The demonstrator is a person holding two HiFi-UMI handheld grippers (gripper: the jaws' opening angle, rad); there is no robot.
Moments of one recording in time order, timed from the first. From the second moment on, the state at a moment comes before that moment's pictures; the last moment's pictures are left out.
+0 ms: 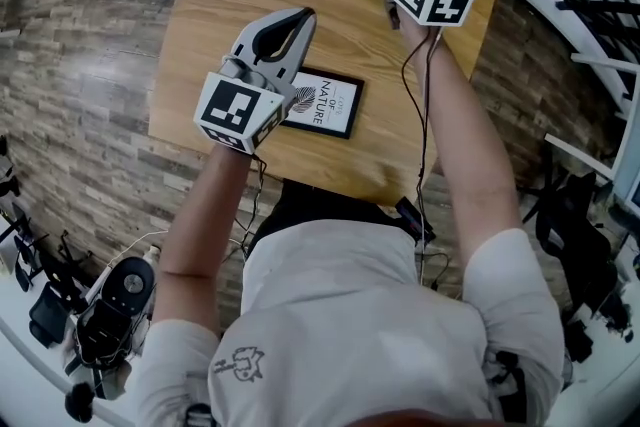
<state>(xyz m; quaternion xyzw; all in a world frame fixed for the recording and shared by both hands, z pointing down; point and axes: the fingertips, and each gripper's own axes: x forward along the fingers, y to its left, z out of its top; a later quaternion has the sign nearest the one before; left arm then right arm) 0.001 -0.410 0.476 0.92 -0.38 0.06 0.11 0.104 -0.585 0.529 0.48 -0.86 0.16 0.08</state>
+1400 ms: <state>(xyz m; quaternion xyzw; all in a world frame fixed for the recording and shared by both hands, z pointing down) -0.081 -0.183 0.378 0.95 -0.30 0.02 0.07 0.038 -0.256 0.414 0.49 -0.86 0.15 0.02</state>
